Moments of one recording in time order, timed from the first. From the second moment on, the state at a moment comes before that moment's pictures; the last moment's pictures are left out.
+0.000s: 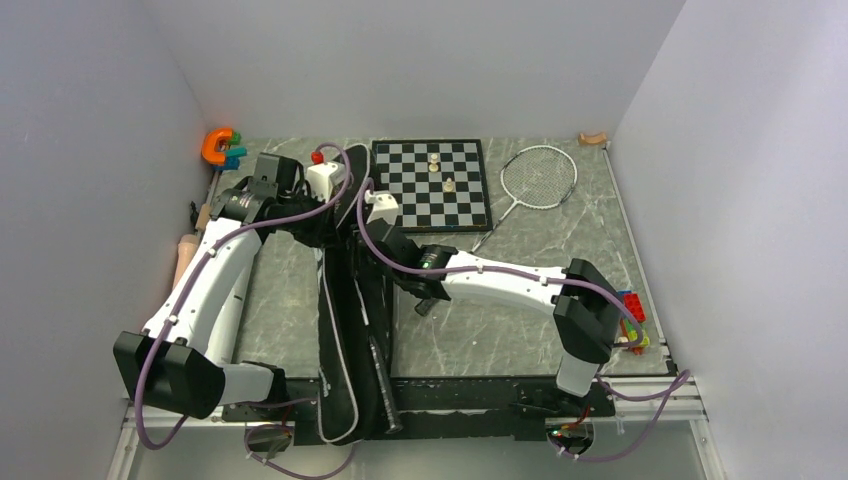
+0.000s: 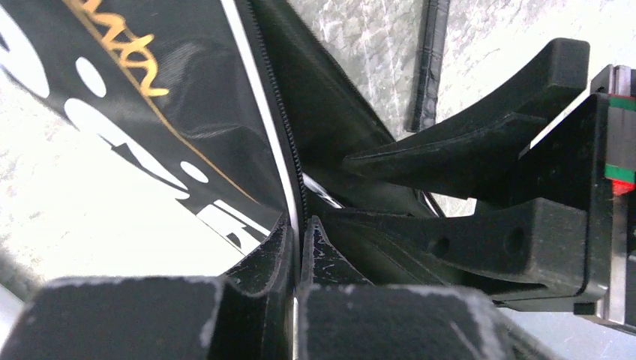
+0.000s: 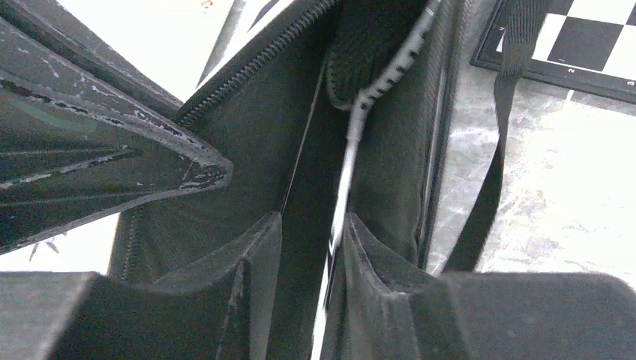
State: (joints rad) left arm -0.24 1.29 1.29 -0.93 0.43 0.11; right arm 1.11 1.75 1.34 -0.11 0.35 0.68
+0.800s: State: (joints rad) left arm -0.20 1.29 1.29 -0.94 0.43 0.11; right arm 0.64 1.49 1.29 -0.45 0.37 0.74
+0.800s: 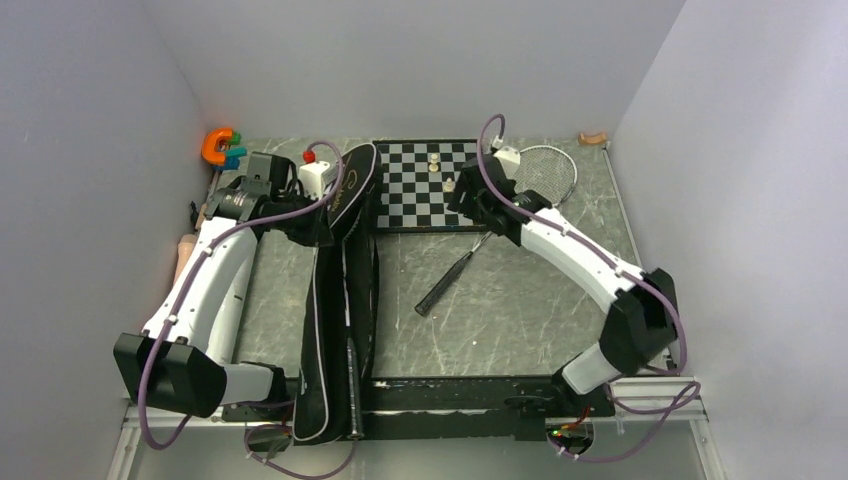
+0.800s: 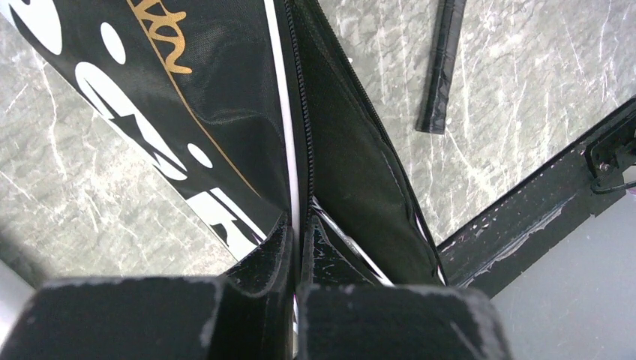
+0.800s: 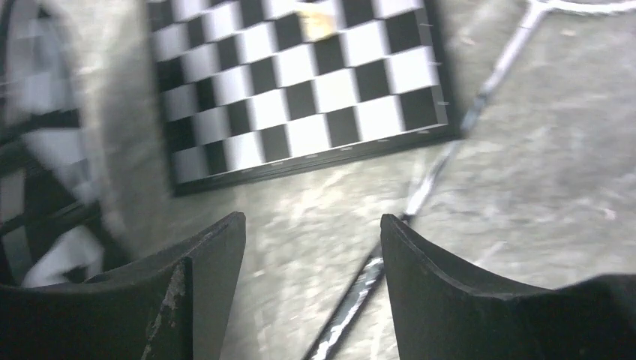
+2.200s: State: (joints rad) left arm -0.18 1.23 1.28 -0.97 0.43 0.12; right arm 0.53 1.51 0.75 -0.39 0.40 0.83
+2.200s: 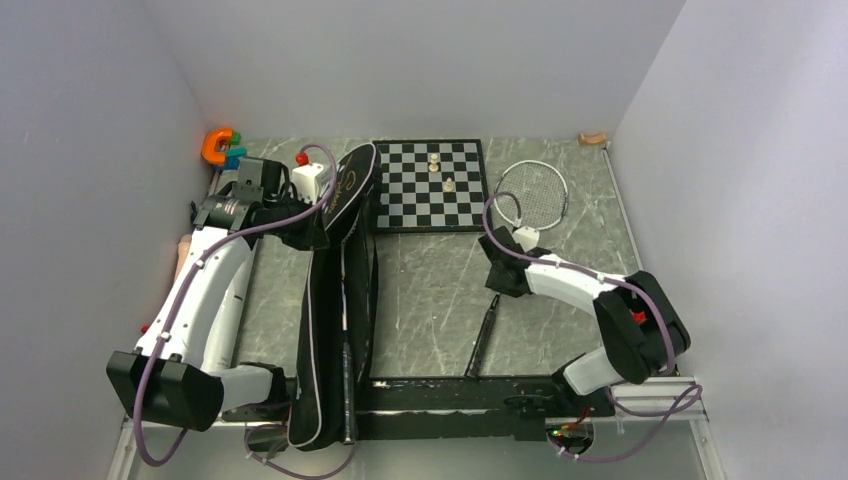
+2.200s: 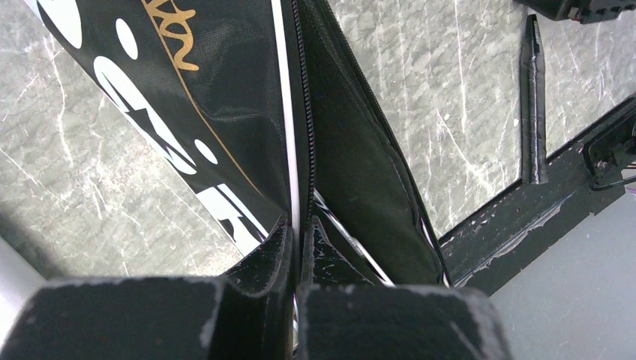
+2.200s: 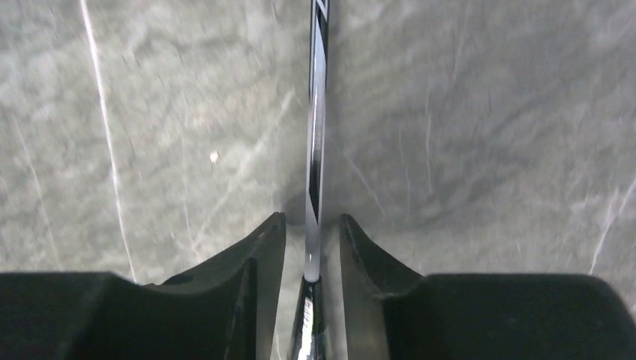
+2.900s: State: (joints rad) left arm -0.18 1.23 1.28 -0.99 0.44 0.14; right arm 0.30 1.66 0.96 -0.45 0.31 0.74
